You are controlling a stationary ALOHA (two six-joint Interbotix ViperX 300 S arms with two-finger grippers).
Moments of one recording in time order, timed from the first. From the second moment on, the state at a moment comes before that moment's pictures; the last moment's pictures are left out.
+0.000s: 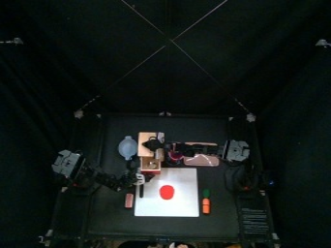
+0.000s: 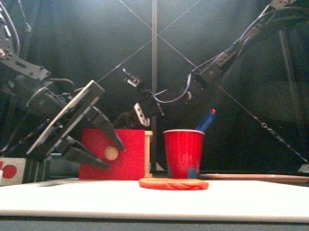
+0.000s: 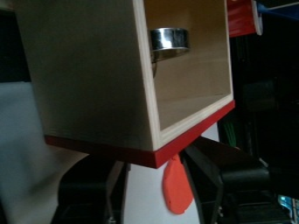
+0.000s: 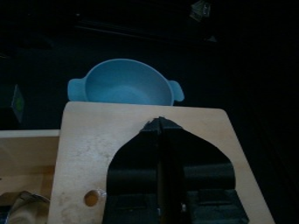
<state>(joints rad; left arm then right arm) -0.31 0.14 0.94 -1.12 -0.74 -0.61 -0.35 0.43 0.22 -0.38 -0.34 0.00</state>
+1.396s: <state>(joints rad) -0.17 -0.49 1.27 -0.42 -0.95 -0.14 -0.13 0.22 0.30 -0.30 0.08 0.02</state>
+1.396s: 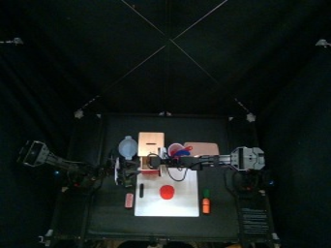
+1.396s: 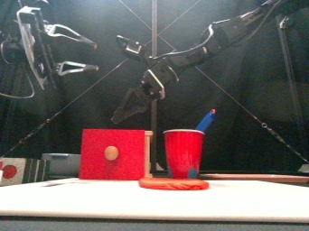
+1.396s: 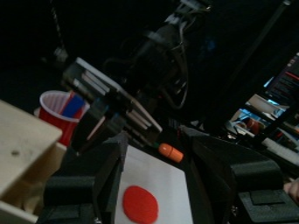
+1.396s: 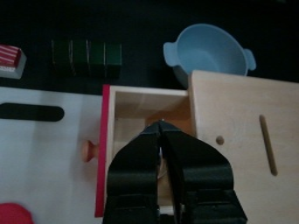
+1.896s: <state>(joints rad) -0.15 -0.61 1.31 -0.38 -0.95 -0.08 -0.14 0.23 0.31 -0.22 0.12 0.02</state>
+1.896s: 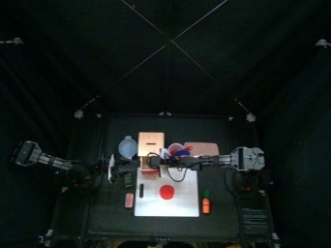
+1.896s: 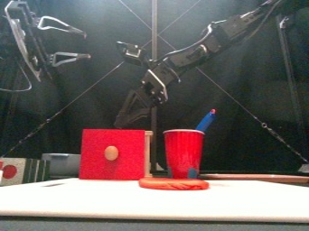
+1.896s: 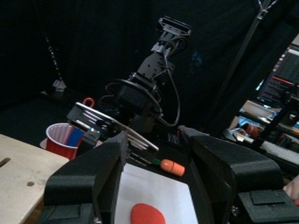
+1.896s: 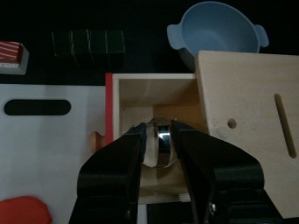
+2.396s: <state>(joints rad) -0.14 -0.61 1.31 -0.38 -0.95 -0.08 -0.17 0.27 0.31 -0.22 0.13 0.02</state>
